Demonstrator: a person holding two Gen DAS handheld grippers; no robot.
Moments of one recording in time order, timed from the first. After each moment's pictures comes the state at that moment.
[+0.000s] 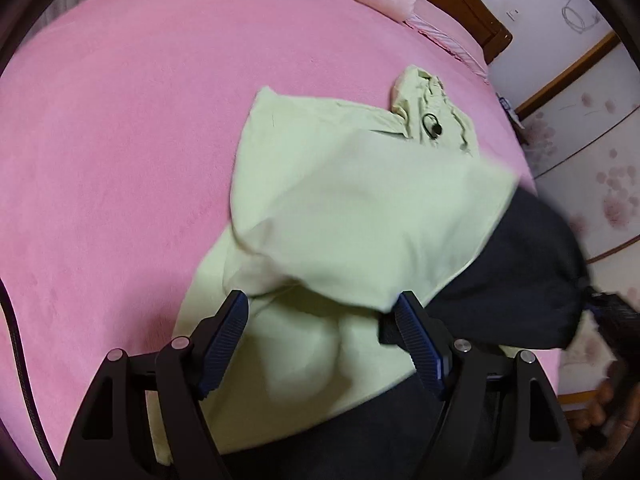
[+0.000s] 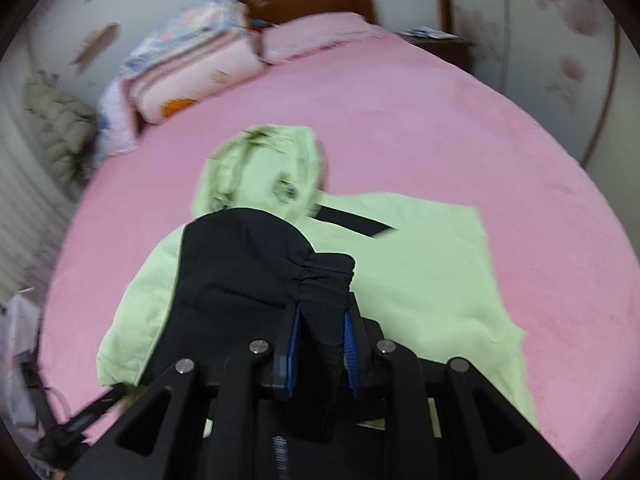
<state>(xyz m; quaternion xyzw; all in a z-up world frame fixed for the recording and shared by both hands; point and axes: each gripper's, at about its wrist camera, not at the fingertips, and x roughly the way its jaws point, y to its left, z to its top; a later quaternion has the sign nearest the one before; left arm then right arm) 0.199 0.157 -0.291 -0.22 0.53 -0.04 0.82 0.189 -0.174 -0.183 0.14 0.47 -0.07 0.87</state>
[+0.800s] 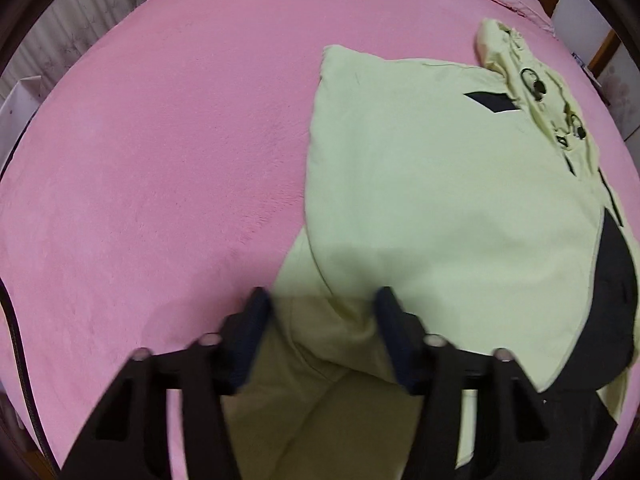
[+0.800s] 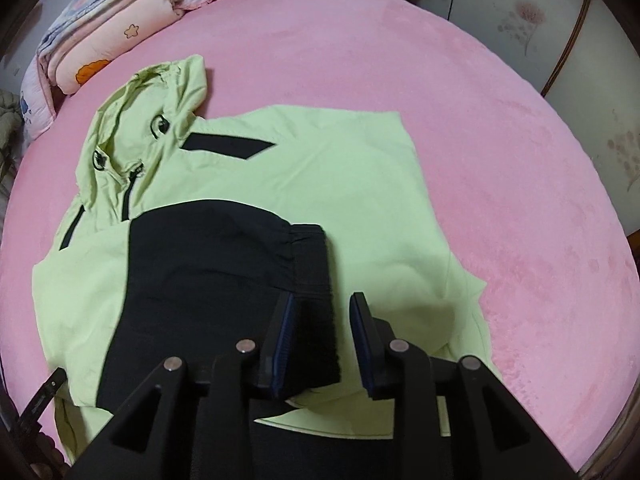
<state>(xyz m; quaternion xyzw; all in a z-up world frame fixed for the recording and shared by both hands) 0.240 0.151 -0.349 -0.07 0.58 0.11 0.81 0.189 -0.234 -0.274 0.14 0.57 -0.16 0.80</state>
